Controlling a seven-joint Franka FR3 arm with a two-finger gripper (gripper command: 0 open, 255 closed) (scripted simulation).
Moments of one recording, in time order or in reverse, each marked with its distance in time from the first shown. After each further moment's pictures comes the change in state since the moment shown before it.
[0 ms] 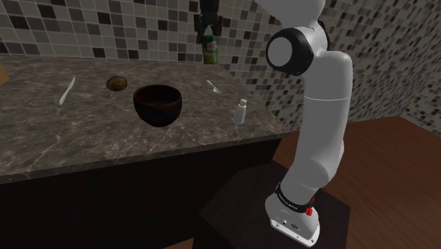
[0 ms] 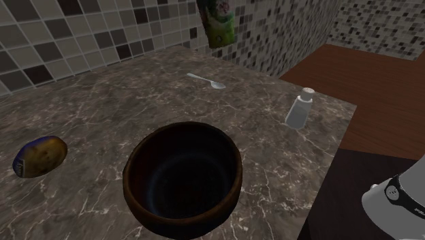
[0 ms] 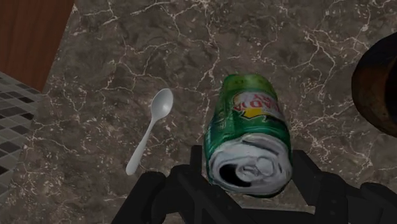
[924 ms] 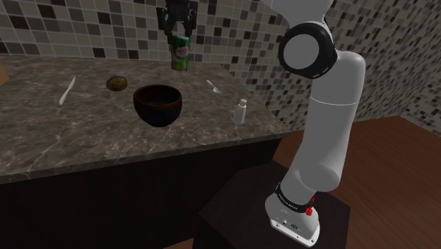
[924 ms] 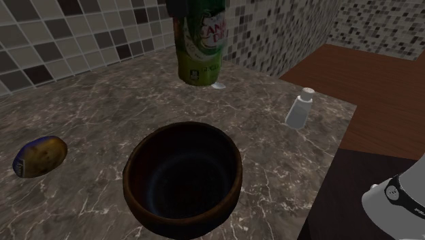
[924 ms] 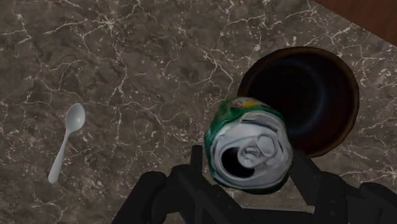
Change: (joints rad) arm 0.236 -0.093 0.109 -0.098 -0.017 -0.002 0.332
